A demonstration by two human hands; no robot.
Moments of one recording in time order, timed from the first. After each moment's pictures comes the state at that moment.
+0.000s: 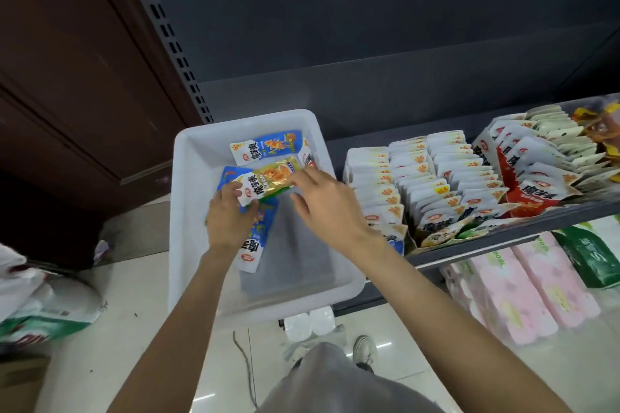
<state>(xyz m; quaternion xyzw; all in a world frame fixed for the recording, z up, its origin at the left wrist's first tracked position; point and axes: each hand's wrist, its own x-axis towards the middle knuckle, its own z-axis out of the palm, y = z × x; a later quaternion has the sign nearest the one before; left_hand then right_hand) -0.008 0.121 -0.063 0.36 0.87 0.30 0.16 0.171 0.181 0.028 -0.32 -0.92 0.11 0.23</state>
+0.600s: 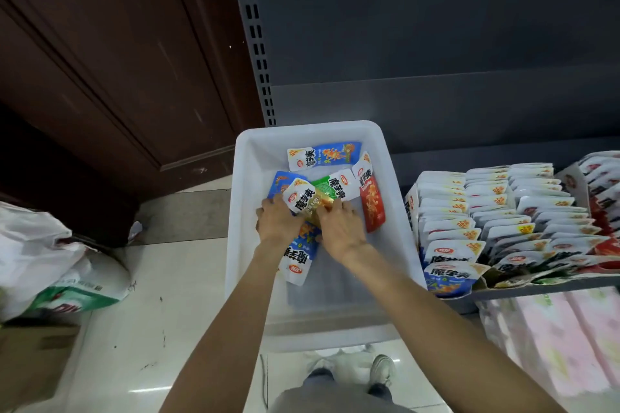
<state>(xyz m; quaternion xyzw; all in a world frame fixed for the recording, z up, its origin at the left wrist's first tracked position) -0.037 0.138 -0.080 0.30 0.90 0.20 0.24 0.077 0.189 -0.067 -0.40 -0.91 0.07 -0.12</state>
